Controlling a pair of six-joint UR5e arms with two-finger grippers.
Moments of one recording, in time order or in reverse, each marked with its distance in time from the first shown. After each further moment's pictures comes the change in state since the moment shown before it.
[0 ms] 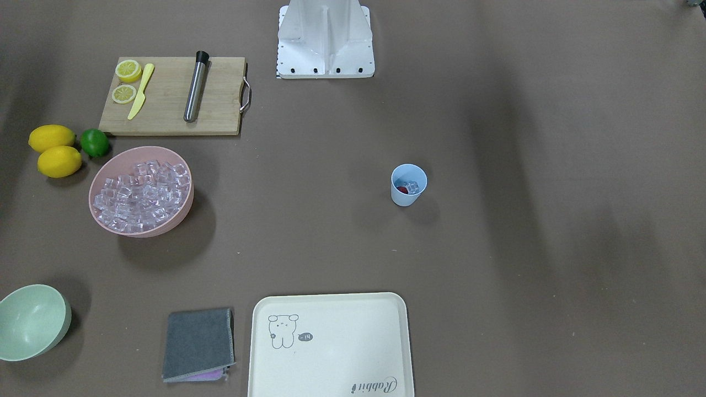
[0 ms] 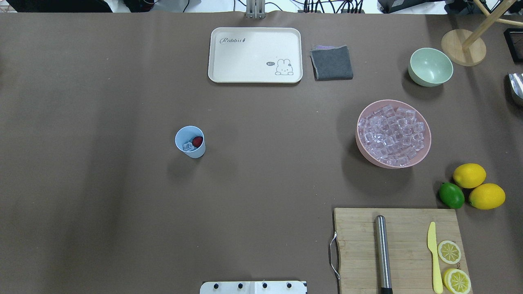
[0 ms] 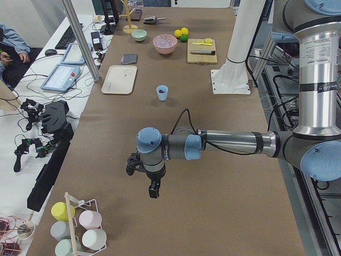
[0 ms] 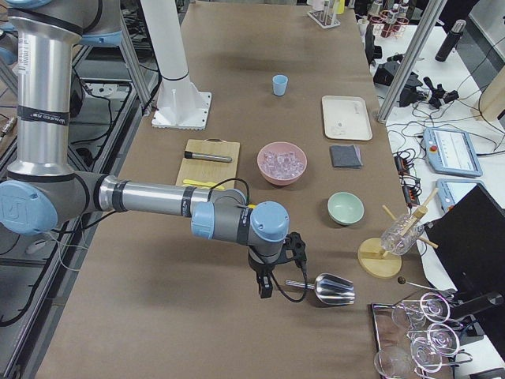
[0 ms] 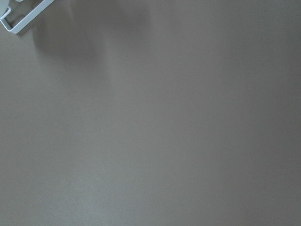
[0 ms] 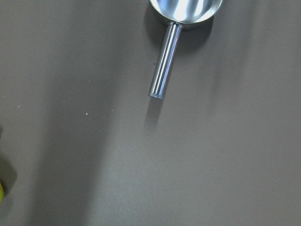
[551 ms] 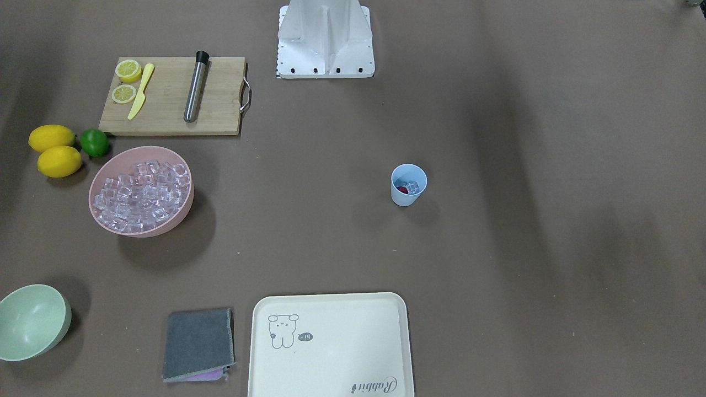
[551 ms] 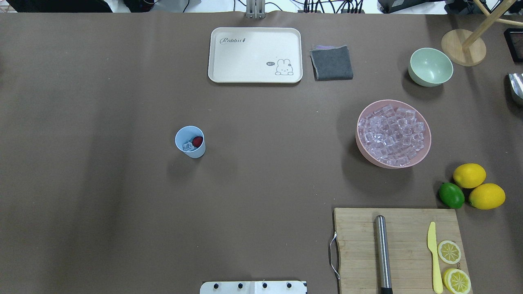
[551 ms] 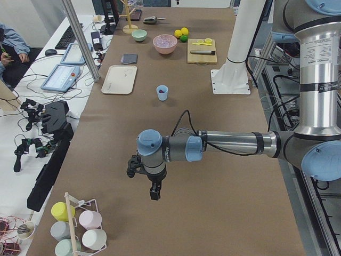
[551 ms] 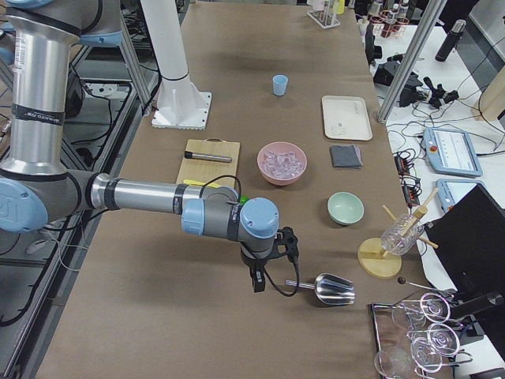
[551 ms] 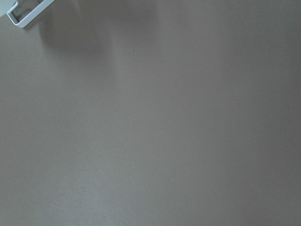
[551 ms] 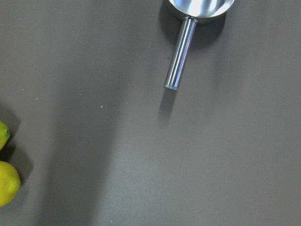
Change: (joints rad) left arm -0.005 0.004 0.007 0.001 -0.003 0.000; right arm 0.000 -0.047 0.068 0.000 0.011 0.005
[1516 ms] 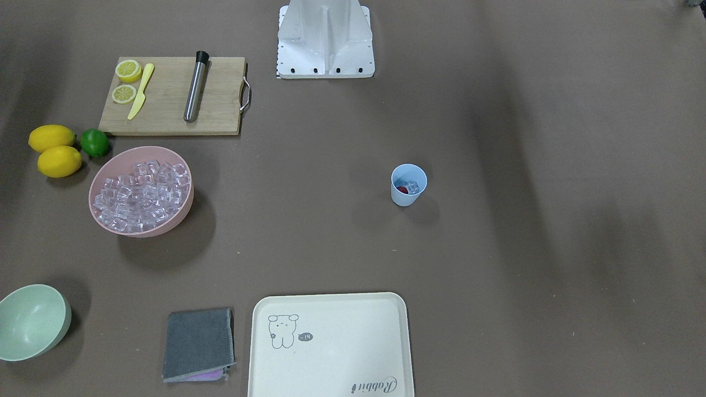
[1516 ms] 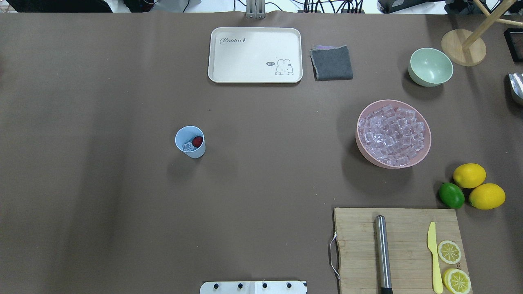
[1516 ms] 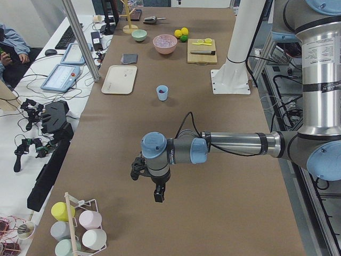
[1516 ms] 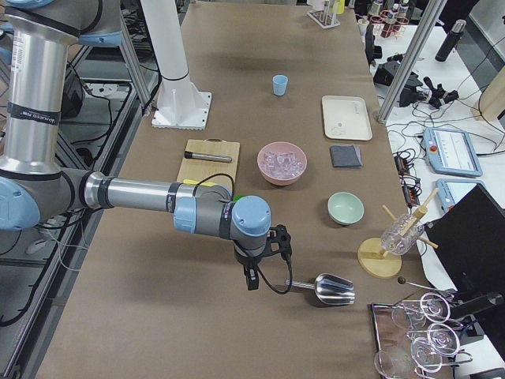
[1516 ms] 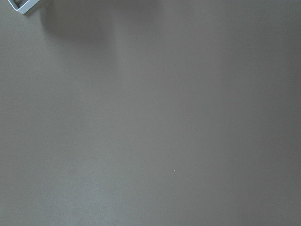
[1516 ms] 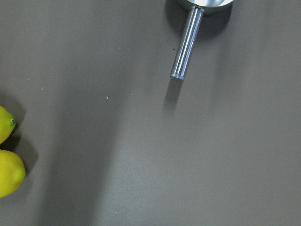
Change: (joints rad) left arm -0.006 0.031 -0.014 -0.006 -0.003 0.003; right arm -0.001 -0.027 0.023 0.001 0.006 -0.009
